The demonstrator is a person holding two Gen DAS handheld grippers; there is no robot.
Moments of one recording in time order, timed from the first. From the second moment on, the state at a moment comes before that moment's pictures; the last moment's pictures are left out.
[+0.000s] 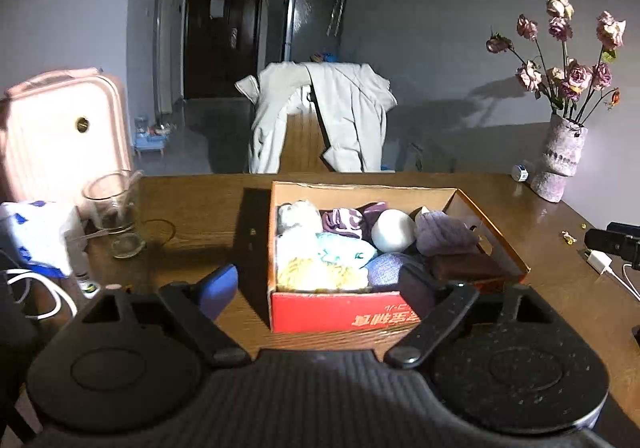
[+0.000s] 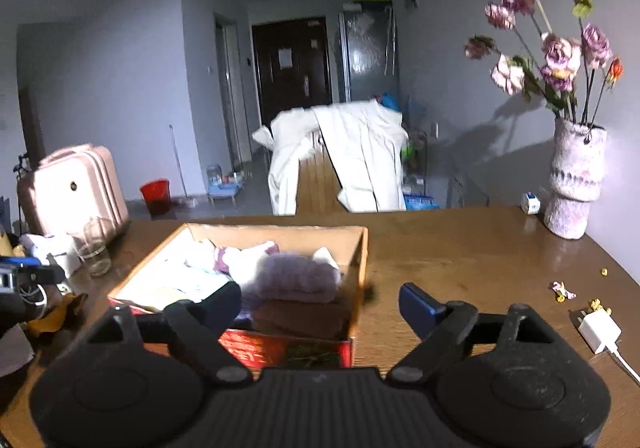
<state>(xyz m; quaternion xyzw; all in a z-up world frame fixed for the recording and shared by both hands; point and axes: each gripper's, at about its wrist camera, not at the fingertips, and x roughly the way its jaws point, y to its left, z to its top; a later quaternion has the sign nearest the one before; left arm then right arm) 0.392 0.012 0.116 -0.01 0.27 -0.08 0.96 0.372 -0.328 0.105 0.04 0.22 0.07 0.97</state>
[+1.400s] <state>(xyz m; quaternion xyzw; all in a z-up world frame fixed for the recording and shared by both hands) 0.057 0.014 0.005 0.00 0.19 -0.06 0.98 0.046 -0.239 -0.013 0.03 0.17 0.09 0.98</state>
